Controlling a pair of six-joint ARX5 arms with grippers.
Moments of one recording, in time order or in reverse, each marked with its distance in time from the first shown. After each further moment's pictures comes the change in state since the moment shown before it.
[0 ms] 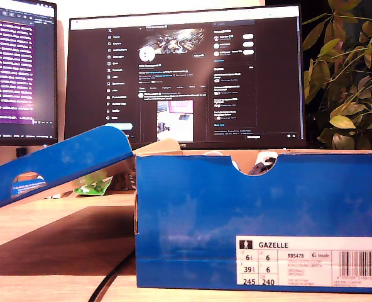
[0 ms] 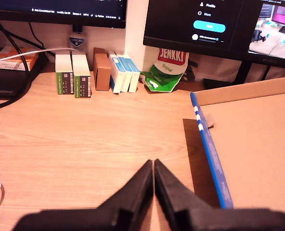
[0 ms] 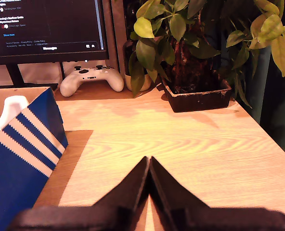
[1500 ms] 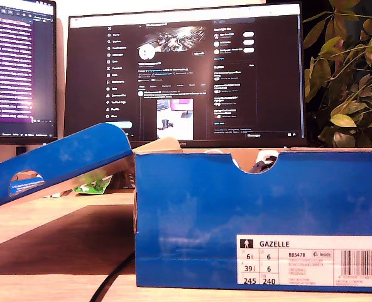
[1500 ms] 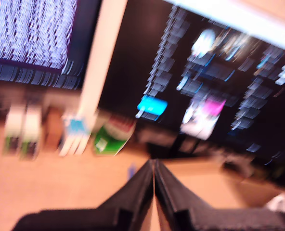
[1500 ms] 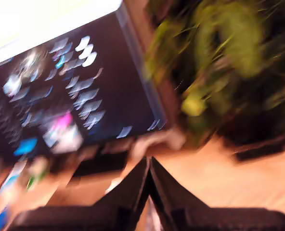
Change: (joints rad) left arm 0.000 0.324 0.409 -0.053 0.189 -0.181; right arm 0.000 0.233 0.521 -0.237 -0.193 0.269
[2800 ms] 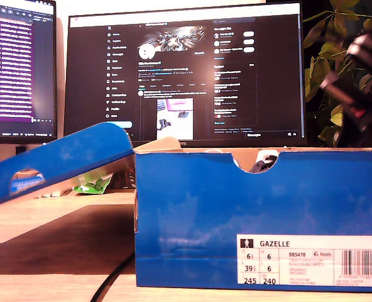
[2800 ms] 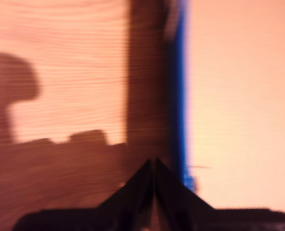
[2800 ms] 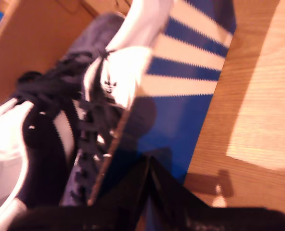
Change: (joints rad) left arm 0.063 0.984 0.105 -0.006 0.439 0.200; right arm 0.264 0.966 0.002 0.284 -0.217 -0.085
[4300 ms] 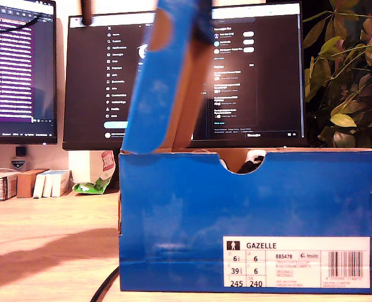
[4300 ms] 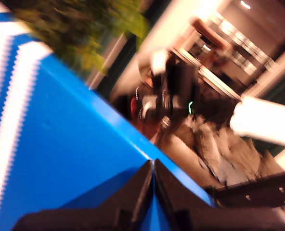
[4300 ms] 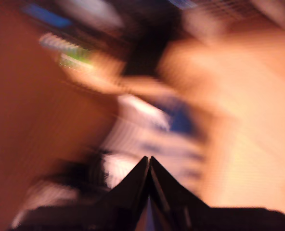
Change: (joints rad) left arm -0.725 -0.171 0.290 0.428 -0.024 -0.424; right arm -0.288 -0.150 0.182 -0.032 -0.325 -0.029
